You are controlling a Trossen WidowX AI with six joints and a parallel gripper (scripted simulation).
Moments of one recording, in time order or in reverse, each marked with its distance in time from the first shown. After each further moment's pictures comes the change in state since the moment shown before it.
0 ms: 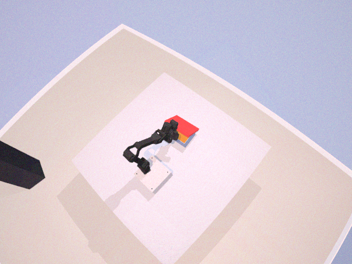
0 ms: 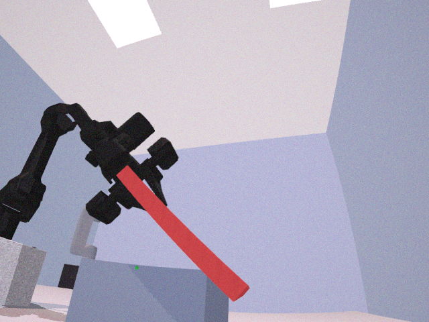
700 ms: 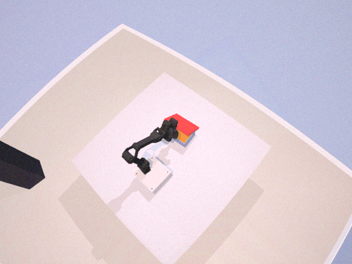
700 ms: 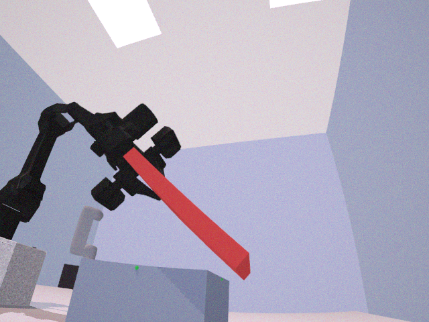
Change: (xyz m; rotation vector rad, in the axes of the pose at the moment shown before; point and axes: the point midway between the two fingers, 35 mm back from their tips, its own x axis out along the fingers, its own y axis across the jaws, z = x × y) arm -0.017 0.021 0.000 0.001 -0.001 0.000
